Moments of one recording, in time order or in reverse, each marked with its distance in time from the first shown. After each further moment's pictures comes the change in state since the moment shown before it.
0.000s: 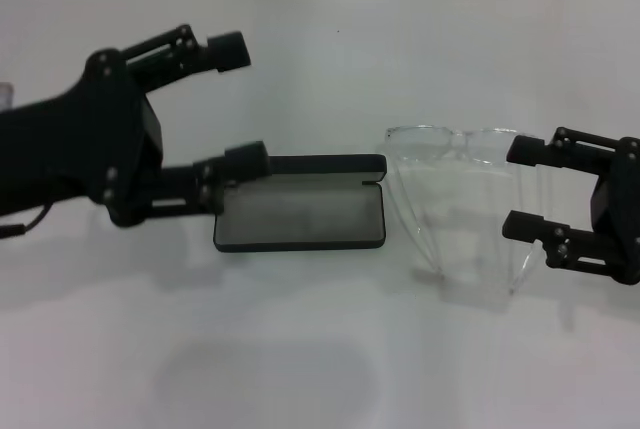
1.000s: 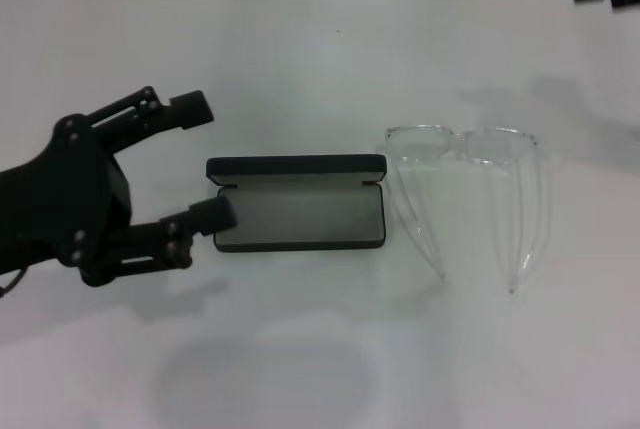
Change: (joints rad) left arm 0.092 0.003 -0.002 -0.064 -0.003 0.032 0.058; right arm 0.256 -0.129 0.107 -0.899 -0.461 0.103 1.116
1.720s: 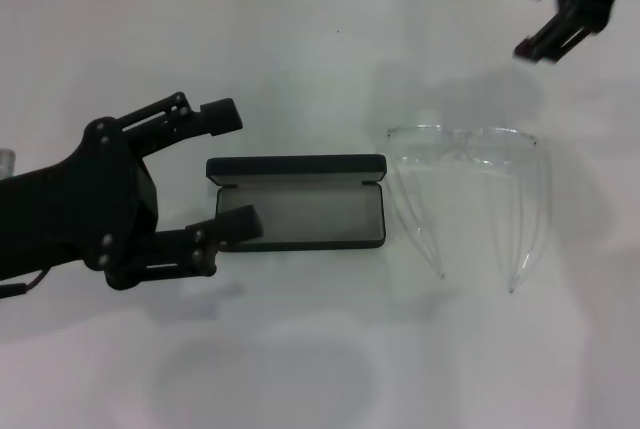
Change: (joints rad) left arm -0.034 -0.002 0.028 -0.032 0.012 0.000 0.024; right arm 0.426 0.048 -0.372 0.113 -0.645 -0.104 0.003
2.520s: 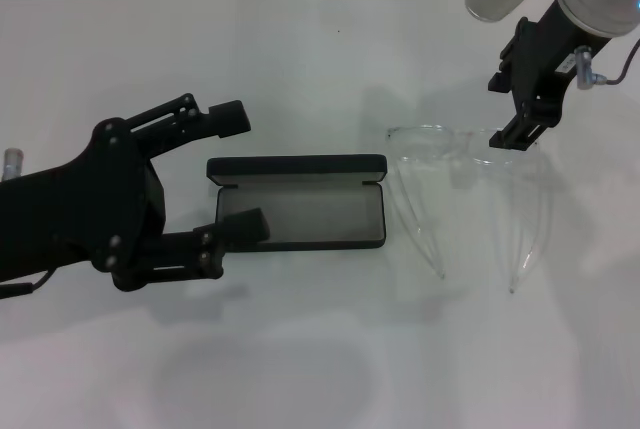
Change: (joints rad) left arm -0.006 -0.001 0.012 0.000 0.001 -0.003 0.001; right arm -0.022 0.090 -0.136 0.248 -0.089 0.193 -0.109
